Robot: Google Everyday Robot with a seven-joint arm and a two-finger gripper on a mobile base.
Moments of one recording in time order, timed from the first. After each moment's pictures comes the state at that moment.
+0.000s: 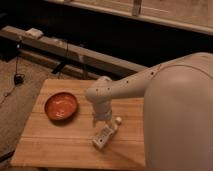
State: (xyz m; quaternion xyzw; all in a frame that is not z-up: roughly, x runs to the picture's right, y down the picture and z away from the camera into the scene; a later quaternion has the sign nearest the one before) arm -0.008 0.204 0.761 -0.24 0.32 0.71 0.57
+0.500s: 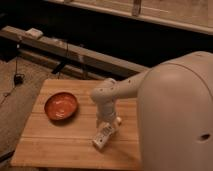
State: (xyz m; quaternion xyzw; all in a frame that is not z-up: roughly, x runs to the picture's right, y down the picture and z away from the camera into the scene) arm 0.010 0.218 0.778 -0.25 0.33 0.71 0.56
